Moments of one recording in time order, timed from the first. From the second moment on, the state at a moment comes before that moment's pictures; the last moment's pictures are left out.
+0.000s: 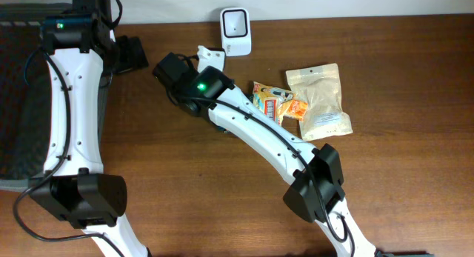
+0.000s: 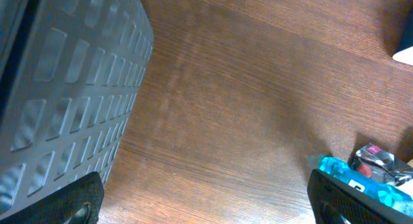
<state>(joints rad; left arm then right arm) 0.02 1.98 2.20 -1.40 -0.13 -0.29 0.82 2.31 2.33 -1.22 0.54 0.87</state>
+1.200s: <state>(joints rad) 0.02 1.98 2.20 -1.40 -0.13 -0.29 0.82 2.31 2.30 -1.18 0.55 1.08</state>
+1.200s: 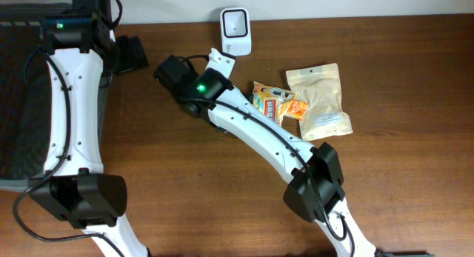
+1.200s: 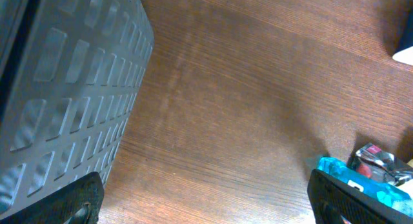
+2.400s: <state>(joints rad) 0.02 1.98 2.20 -1.40 -0.13 -0.29 0.59 2.29 2.31 -1.06 -0.03 0.04</state>
